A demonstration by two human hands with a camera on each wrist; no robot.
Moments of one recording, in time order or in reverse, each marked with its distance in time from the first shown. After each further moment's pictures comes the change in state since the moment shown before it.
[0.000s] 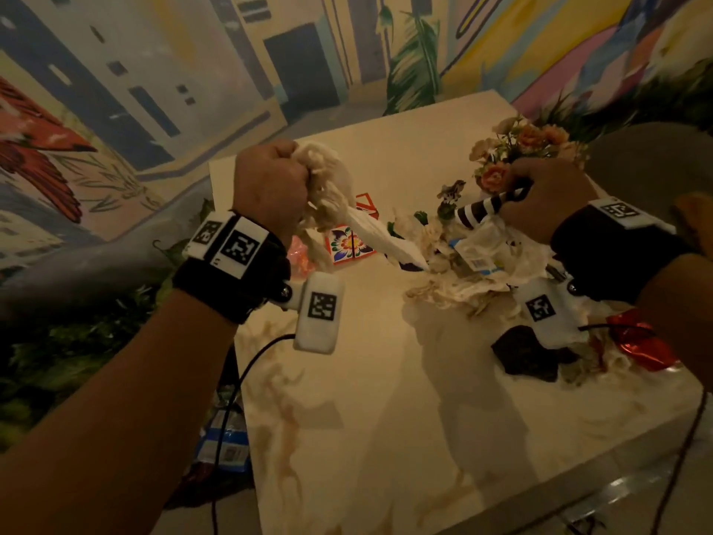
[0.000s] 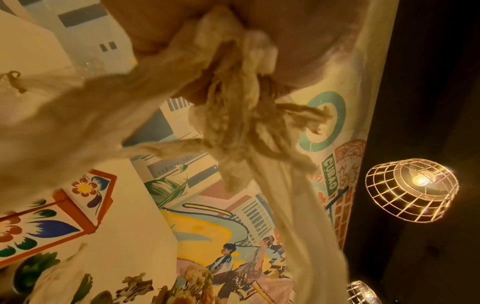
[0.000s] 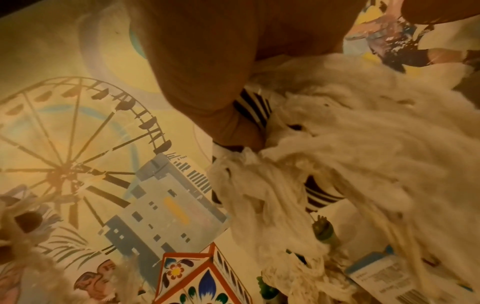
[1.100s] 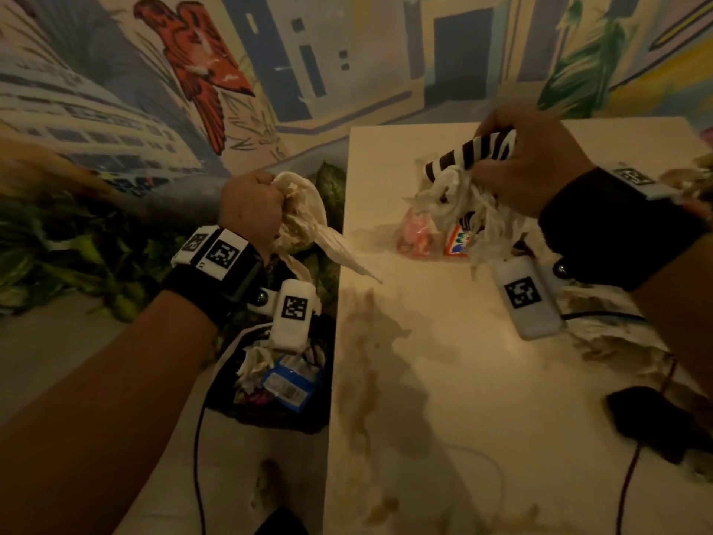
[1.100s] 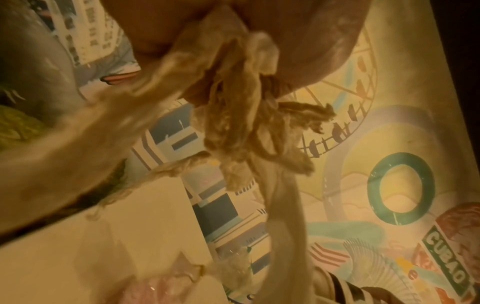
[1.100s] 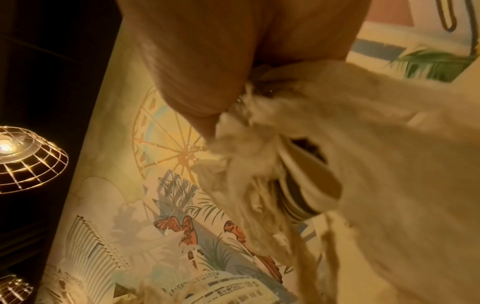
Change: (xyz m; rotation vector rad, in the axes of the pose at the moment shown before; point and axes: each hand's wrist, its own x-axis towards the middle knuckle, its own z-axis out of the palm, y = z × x) left_hand -0.047 -0.079 -0.172 0.294 0.244 -0.327; right_hand -0.006 -0.198 0.049 0.255 -0.090 -0.448
